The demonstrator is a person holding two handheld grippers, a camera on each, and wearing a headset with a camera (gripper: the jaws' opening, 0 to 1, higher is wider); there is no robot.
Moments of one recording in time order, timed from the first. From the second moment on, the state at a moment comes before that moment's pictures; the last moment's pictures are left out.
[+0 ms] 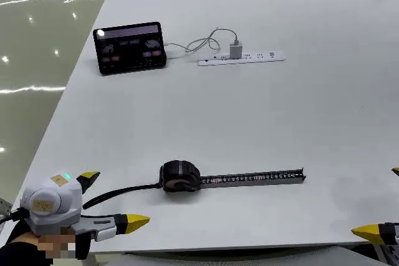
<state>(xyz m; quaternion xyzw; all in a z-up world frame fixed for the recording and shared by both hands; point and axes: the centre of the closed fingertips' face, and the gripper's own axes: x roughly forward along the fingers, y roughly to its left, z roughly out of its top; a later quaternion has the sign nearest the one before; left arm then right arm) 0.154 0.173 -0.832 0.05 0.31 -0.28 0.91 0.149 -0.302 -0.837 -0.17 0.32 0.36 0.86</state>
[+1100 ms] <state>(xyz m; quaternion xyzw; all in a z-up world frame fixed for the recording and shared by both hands) 0.146 0.175 -0.828 0.04 0.31 -0.27 0.91 0.145 -0.300 -0.836 -0.19 0.33 0.37 0.85</state>
